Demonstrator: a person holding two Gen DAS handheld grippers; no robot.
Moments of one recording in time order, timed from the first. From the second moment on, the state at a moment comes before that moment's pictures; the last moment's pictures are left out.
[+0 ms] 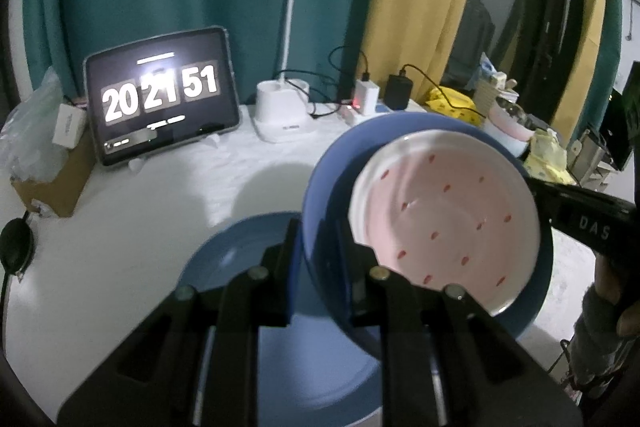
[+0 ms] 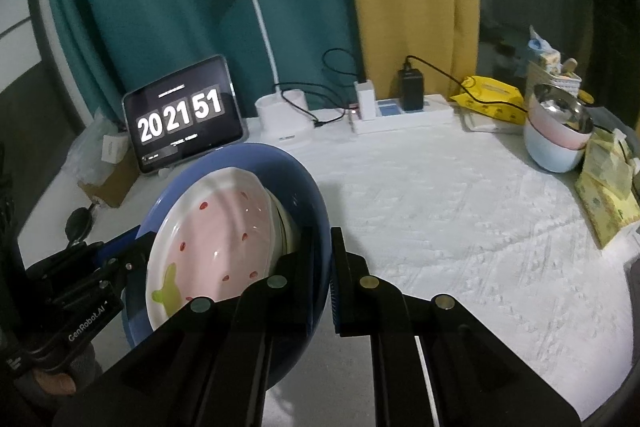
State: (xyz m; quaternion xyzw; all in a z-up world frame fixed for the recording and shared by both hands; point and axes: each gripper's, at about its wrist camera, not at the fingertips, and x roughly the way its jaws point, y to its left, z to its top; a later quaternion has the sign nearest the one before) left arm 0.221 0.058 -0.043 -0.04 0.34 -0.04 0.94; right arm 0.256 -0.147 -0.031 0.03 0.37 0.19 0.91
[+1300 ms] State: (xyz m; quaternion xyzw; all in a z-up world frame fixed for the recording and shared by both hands) left arm 0.220 0.128 -0.062 -0.05 0.35 0.02 0.93; right arm 0.287 -0.068 -0.073 0.03 0.44 0.24 0.87
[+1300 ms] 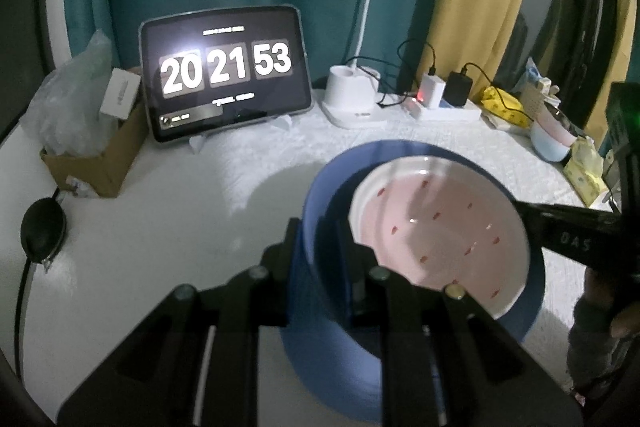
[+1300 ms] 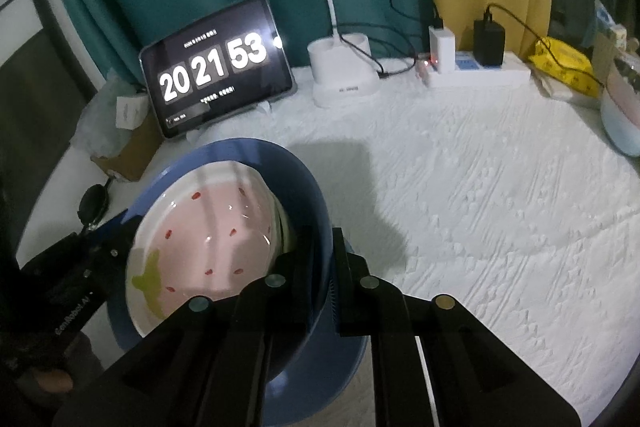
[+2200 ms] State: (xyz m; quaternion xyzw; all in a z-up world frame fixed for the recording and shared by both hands) left arm 0.215 0.102 -0.063 -0.02 0.35 0.02 0.94; right arm 0.283 -0.084 -0.072 0.03 0.44 0.22 0.87
